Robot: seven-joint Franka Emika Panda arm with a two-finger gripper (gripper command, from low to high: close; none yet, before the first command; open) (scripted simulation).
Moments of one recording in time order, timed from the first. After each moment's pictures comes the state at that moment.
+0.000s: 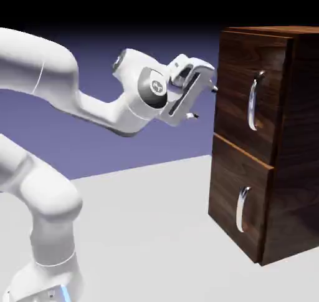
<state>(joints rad) 0.38 -0.73 -0.42 -2.63 -1.23 2.98 0.33</state>
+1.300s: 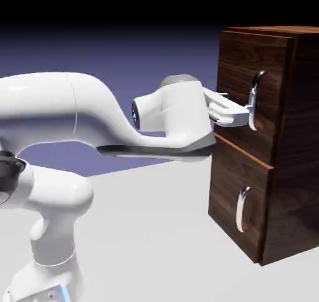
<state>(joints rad) 0.88 -0.94 -0.99 -2.39 -2.87 2.91 -0.22</state>
